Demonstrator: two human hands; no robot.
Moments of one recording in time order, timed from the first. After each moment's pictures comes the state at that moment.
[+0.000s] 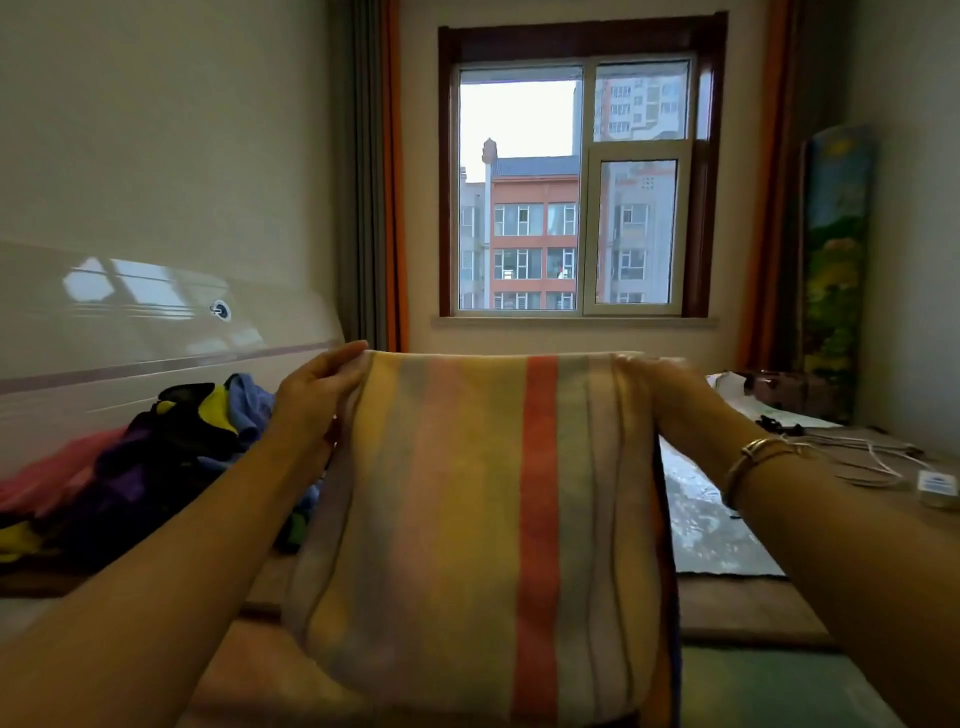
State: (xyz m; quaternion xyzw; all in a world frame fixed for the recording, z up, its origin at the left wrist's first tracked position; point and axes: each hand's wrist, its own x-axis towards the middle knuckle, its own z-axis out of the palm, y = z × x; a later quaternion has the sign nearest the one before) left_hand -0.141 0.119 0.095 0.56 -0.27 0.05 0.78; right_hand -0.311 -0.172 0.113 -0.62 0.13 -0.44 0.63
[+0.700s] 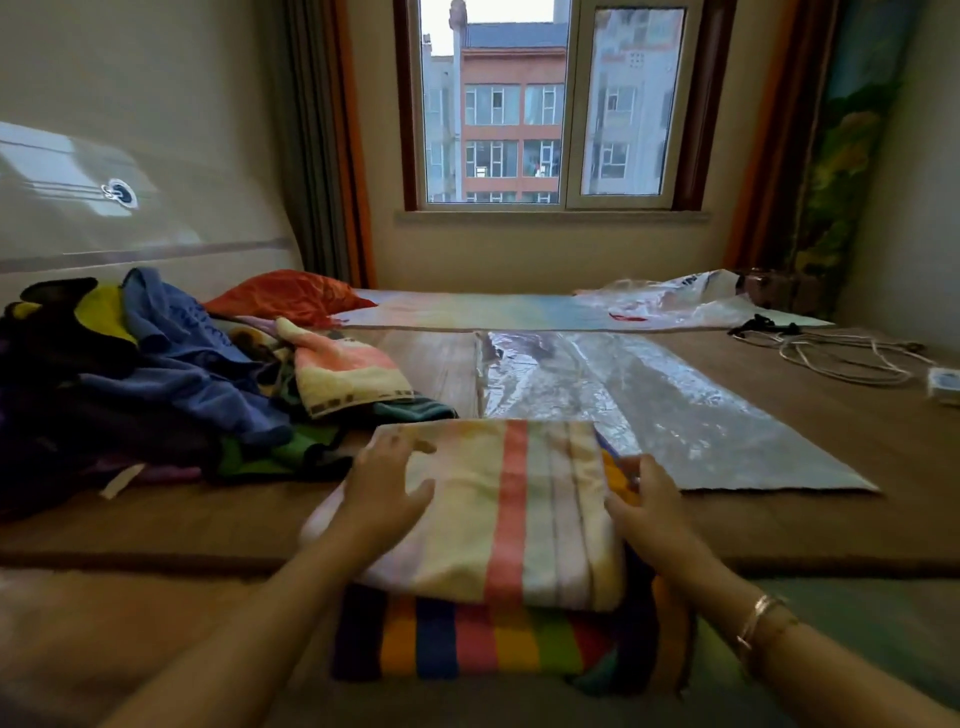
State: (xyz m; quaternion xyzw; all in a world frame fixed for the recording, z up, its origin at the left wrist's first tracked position) left_hand -0.109 0.025 -0.090 0.85 -0.39 0.08 0.35; right_hand -0.284 -0.197 -0.116 -0.82 0.29 -0.31 0.38
